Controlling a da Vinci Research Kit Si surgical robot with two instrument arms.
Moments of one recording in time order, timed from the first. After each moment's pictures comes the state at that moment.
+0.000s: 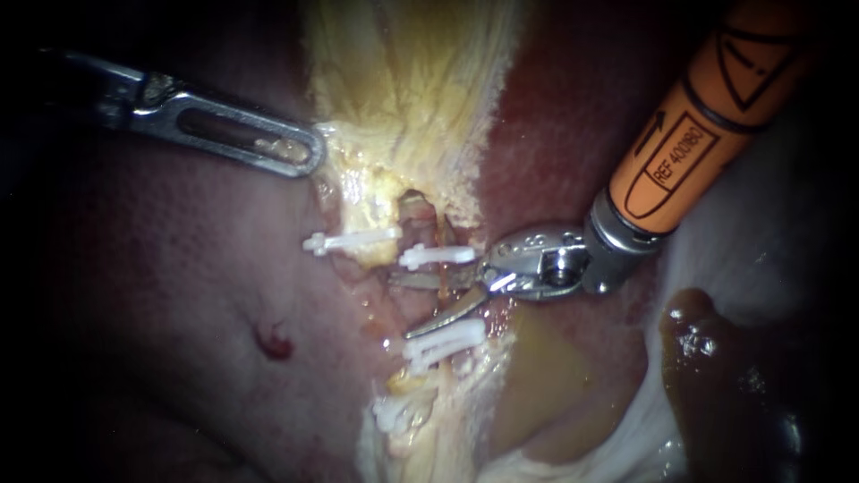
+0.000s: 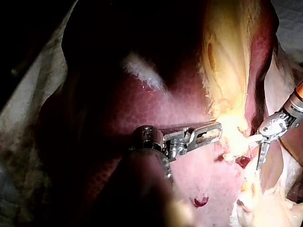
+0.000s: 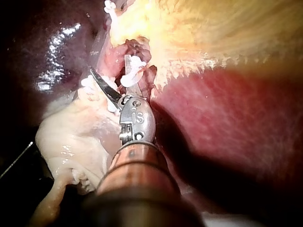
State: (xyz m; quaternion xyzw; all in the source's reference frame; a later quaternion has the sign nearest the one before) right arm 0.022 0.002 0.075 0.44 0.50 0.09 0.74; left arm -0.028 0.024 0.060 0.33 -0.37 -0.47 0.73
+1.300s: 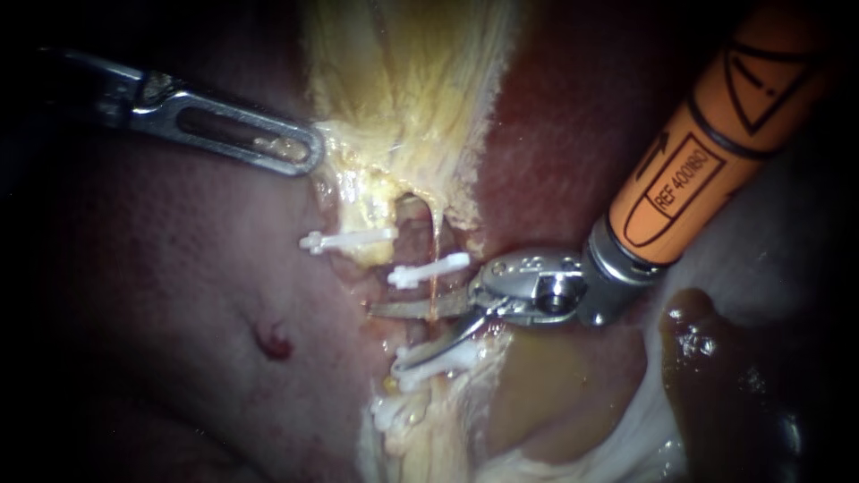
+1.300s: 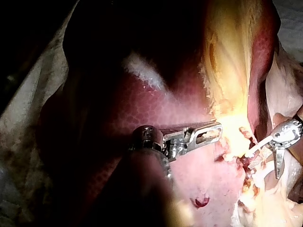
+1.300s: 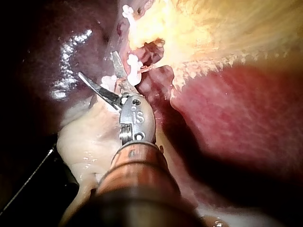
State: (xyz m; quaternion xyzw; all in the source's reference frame) right arm 0.023 0.001 0.071 0.48 0.54 0.08 0.68; left arm -0.028 0.024 0.060 0.33 -0.37 -0.47 0.73
